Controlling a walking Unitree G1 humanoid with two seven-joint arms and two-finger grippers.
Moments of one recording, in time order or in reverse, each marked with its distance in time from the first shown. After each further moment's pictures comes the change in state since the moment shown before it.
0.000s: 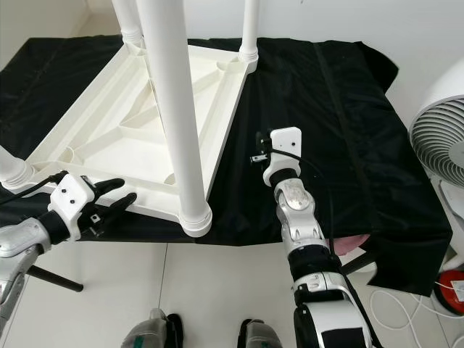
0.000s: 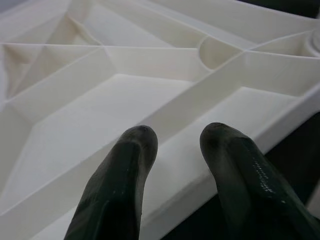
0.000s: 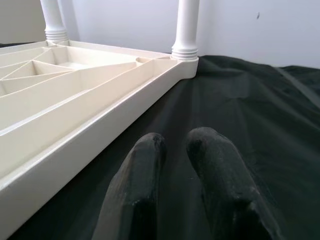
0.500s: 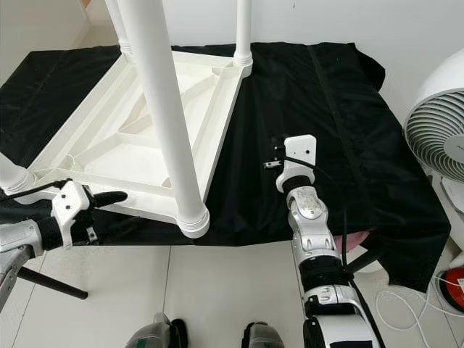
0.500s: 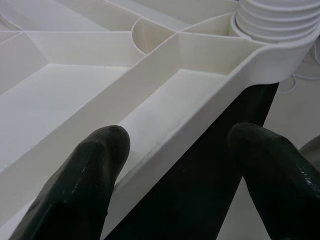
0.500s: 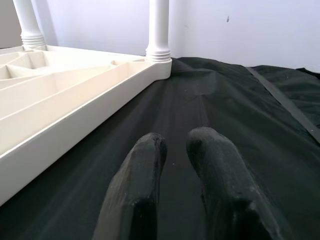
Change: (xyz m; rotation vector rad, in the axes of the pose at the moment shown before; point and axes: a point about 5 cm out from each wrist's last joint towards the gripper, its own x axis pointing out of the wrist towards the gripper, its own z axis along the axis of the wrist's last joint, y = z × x) left arm 0.004 -0.005 -0.015 -0.043 0.059 -0.232; right arm -0.012 -0.016 -0.004 -0.029 0.016 -0.050
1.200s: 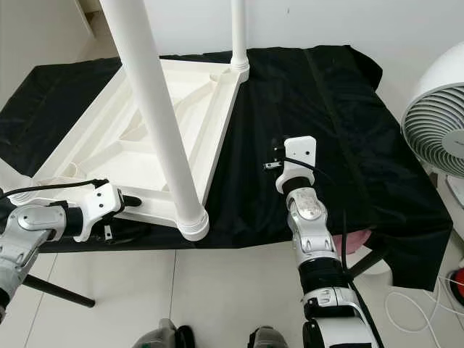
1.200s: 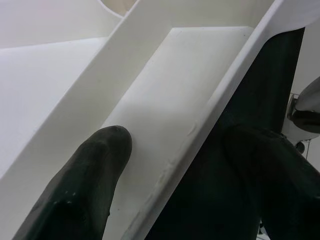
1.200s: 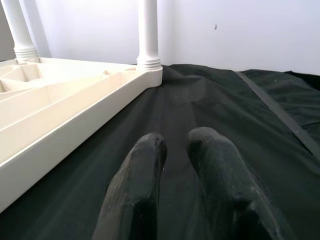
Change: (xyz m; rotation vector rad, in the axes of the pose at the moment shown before) left arm 0.029 0.014 -0.013 0.091 0.182 -0.128; right arm -0.001 0.001 0.003 0.002 -0.012 -0.014
